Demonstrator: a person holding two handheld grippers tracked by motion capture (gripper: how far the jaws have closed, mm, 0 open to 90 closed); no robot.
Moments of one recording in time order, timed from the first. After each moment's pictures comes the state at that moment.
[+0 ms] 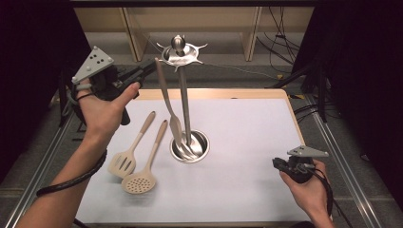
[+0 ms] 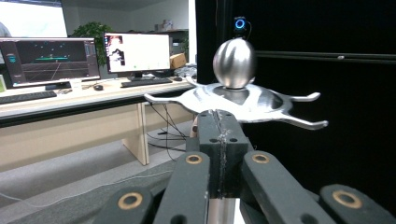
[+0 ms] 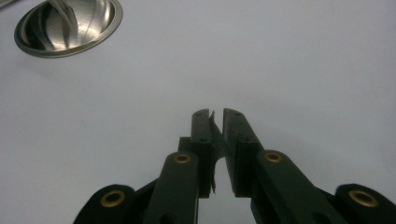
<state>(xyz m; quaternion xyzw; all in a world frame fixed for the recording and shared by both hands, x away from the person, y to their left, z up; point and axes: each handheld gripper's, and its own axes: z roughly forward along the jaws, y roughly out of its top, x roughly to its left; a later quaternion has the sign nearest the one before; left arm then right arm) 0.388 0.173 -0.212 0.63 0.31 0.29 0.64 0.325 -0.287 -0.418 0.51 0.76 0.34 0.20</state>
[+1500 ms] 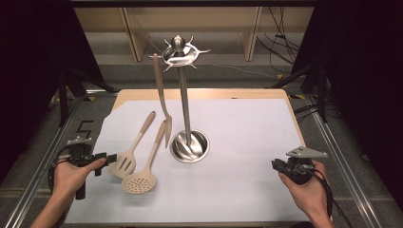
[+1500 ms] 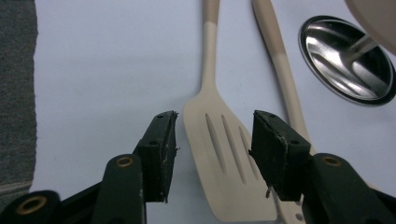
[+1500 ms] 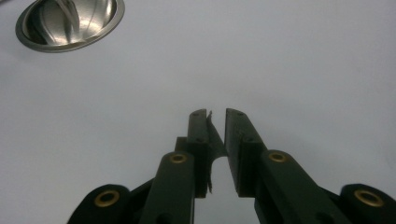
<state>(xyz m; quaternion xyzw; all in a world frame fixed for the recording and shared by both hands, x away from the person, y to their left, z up) 0.361 0.324 -0.439 0.72 0.59 0.13 0.36 0.323 -0.284 -0.418 0.51 0.77 0.34 0.20</state>
